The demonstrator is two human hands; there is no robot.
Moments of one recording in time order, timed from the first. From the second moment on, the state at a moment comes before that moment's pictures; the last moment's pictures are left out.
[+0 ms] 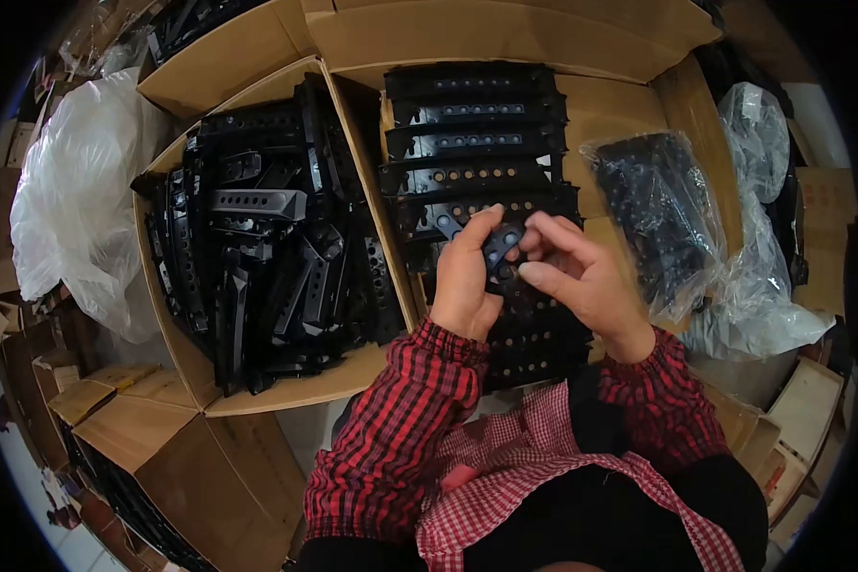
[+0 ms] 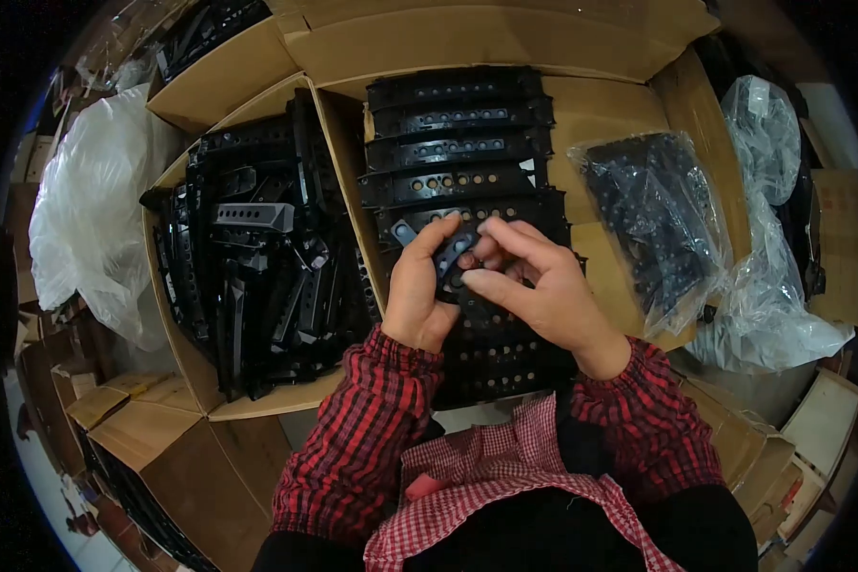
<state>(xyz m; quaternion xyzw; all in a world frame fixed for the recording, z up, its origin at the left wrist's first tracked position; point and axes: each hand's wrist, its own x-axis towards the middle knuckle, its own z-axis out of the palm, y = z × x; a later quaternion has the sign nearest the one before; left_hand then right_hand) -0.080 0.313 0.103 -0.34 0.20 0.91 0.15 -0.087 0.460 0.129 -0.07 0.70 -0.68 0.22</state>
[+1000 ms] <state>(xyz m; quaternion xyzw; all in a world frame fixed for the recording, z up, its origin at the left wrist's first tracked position) -0.068 0.333 0.101 -0.28 0.15 0.90 0.30 -0.106 0.500 0.138 0.17 0.50 -0.81 0.27</state>
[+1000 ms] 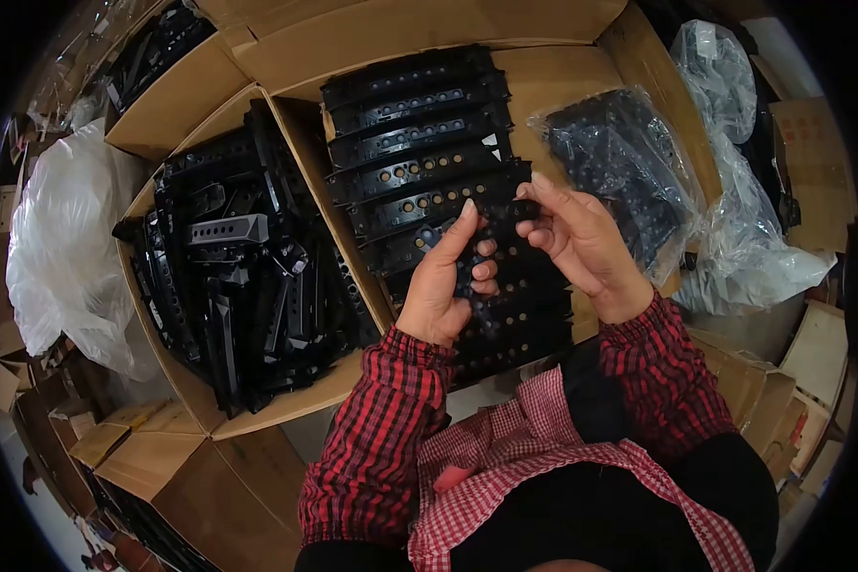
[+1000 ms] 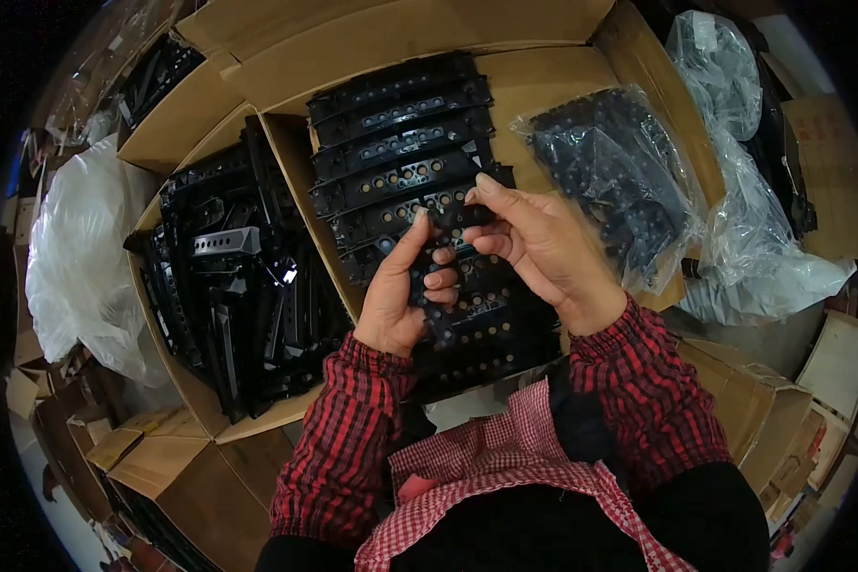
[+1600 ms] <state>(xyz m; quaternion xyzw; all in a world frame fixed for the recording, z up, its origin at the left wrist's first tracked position) -0.063 0.332 0.133 -0.15 0.68 0.71 0.03 -0.107 0.502 0.137 0.15 0.46 -0.84 0.24</state>
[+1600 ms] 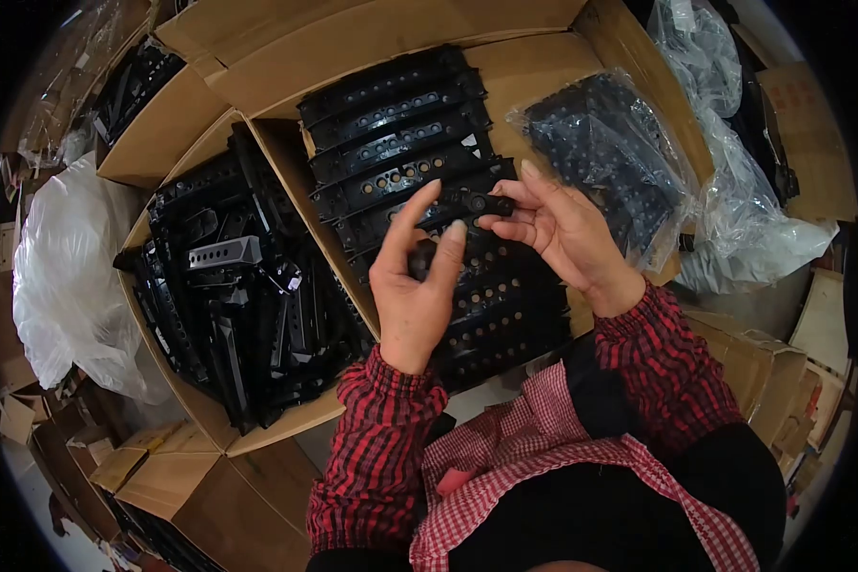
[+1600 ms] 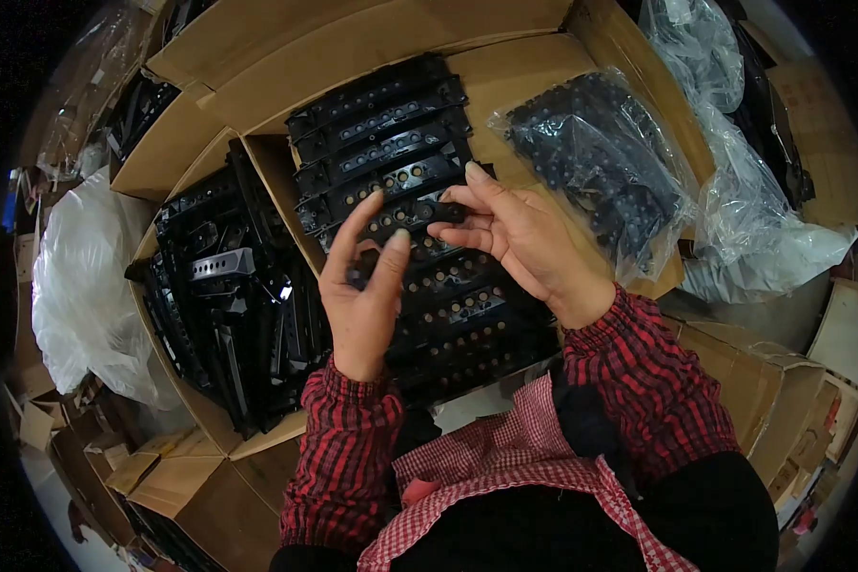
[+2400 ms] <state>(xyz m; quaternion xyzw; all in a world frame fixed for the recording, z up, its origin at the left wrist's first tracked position) -0.067 0.338 0.113 0.06 0.83 0.50 -0.24 -0.080 0.493 0.127 -0.02 0.43 -0.87 0.26</state>
